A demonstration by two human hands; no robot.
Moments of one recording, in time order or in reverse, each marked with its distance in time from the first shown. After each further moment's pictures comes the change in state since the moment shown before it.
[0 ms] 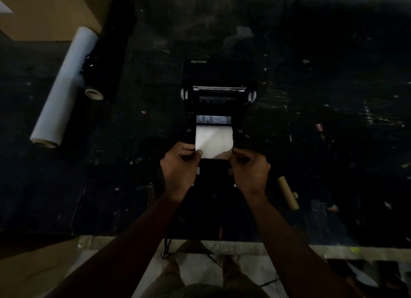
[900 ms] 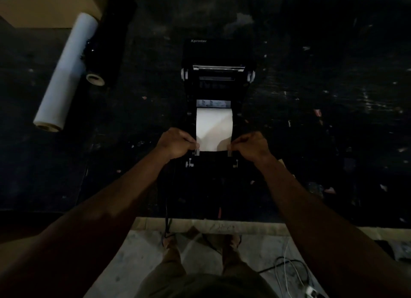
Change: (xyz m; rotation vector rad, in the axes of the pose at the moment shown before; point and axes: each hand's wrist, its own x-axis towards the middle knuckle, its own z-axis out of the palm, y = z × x) left_hand 0.043 -0.007 -0.022 0.281 -0.565 -0.155; right_hand 0.042 0.026 -0.005 -0.197 -0.417 0.259
